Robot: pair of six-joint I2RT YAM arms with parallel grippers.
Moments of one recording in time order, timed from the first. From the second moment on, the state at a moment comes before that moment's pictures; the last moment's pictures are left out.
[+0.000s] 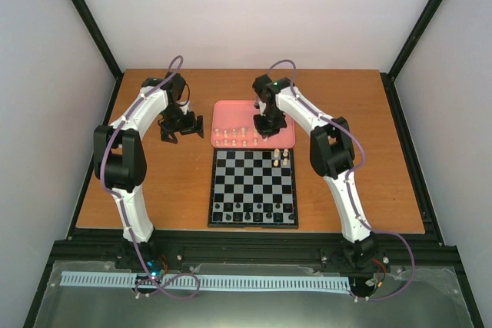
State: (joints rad) left arm -0.16 1.94 1.65 -1.23 0.20 -0.29; right arm 0.52 2.40 2.16 -1.24 -0.15 0.23
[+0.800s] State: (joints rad) left arm -0.16 1.94 1.65 -1.23 0.19 -0.29; right arm 0.62 2.16 1.81 -1.23 -0.14 0.21
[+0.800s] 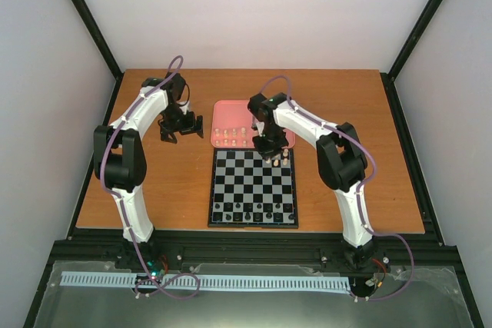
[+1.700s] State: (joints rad) left arm -0.16 1.94 1.65 -1.23 0.19 -0.29; right arm 0.62 2.19 1.79 -1.18 -0.13 0.20
